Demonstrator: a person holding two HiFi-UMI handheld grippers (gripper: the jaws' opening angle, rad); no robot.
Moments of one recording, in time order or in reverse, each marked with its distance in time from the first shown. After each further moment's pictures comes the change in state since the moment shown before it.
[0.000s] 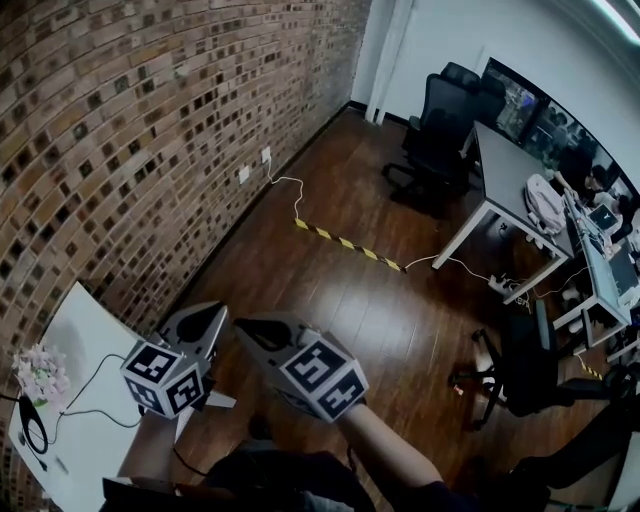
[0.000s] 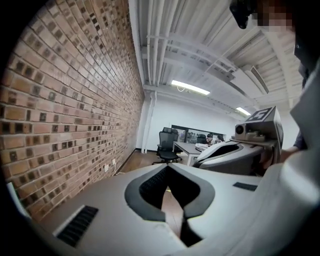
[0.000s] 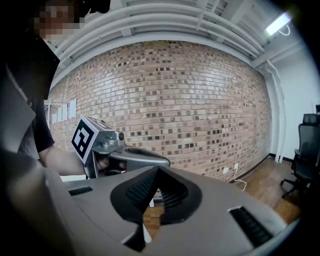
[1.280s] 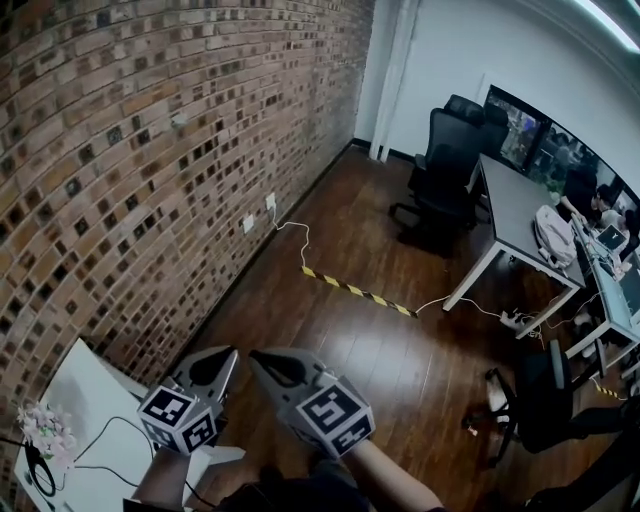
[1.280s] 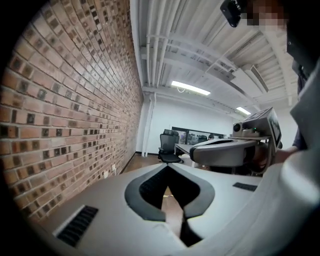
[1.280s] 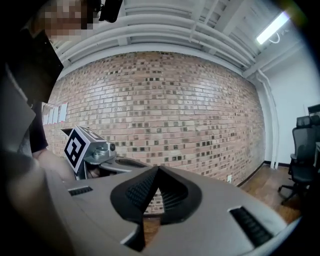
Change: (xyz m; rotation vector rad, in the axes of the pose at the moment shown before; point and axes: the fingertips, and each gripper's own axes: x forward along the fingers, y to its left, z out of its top) left arm 0.068 0.051 0.019 0.016 -0.039 0.000; right arm 0.033 -0.093 0.027 -0.006 -0.135 -0.080
